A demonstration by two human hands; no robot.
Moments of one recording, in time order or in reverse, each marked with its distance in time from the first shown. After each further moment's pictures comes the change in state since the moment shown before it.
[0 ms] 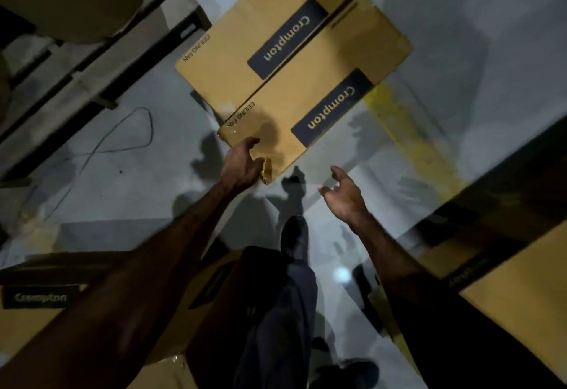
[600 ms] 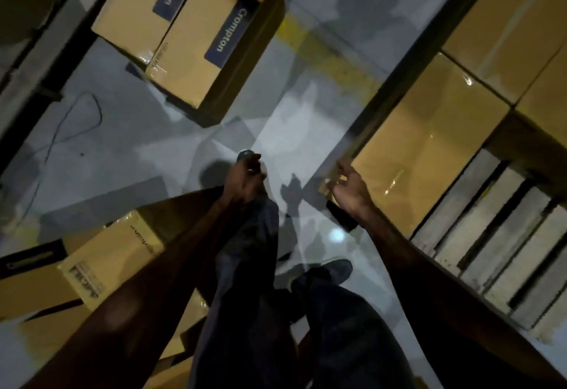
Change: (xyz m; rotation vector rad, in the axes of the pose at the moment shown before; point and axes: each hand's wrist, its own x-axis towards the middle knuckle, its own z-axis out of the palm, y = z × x) left_hand -0.295 0.049 0.180 -0.156 -0.232 -0.030; right_hand -0.271 0.266 -0.040 0.297 0.203 0.102
